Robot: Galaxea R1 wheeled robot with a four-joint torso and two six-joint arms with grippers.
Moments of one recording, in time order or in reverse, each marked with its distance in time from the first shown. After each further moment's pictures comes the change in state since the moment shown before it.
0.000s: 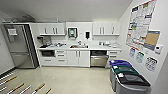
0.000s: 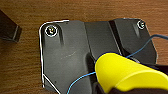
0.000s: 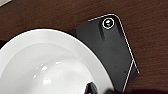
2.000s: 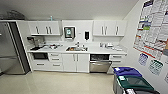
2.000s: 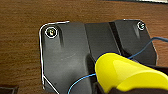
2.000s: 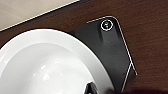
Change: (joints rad) left arm -0.007 0.000 0.001 0.000 -0.001 0.000; right arm 0.004 -0.001 -0.010 -0.003 0.003 0.000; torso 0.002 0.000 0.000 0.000
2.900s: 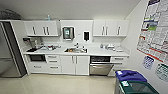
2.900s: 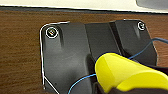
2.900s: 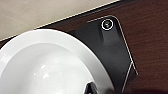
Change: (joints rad) left arm -0.001 0.002 0.000 0.000 0.000 0.000; right arm -0.001 0.002 -0.001 0.000 -0.001 0.000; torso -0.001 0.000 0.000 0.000
